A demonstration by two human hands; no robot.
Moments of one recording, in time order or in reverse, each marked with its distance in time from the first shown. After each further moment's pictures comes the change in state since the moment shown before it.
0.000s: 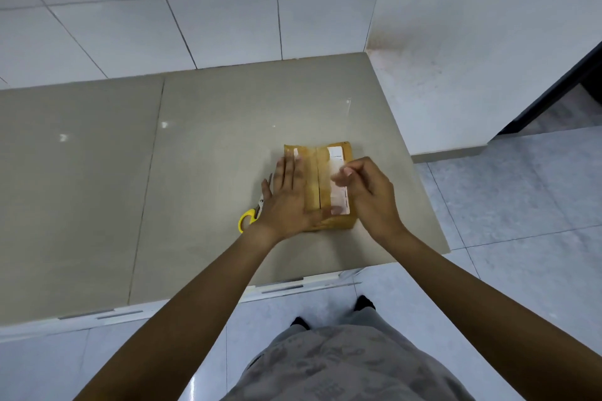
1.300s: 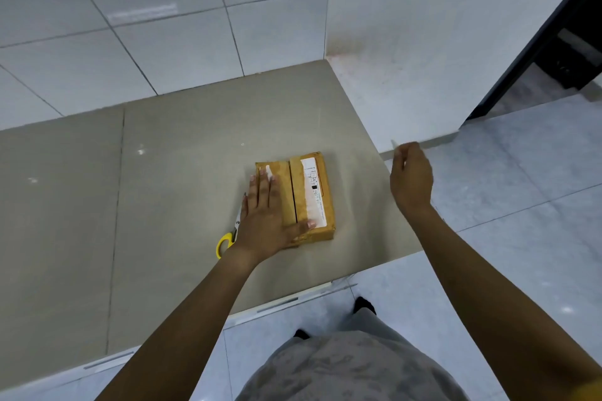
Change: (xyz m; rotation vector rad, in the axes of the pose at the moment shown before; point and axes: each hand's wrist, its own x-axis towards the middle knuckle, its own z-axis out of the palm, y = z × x) left_hand 0.001 0.004 -0.001 0.124 0.013 0.048; right_hand 0.056 0.062 -0.096 -0.570 0.495 0.082
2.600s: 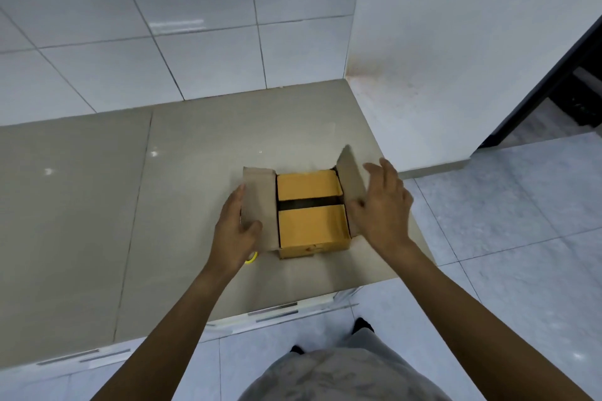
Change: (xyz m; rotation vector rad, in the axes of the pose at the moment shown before) left_hand -0.041 -0.048 -0.028 -0.711 0.278 -0.197; right_hand -0.067 -0.072 -0.001 -0.310 -0.217 -0.251
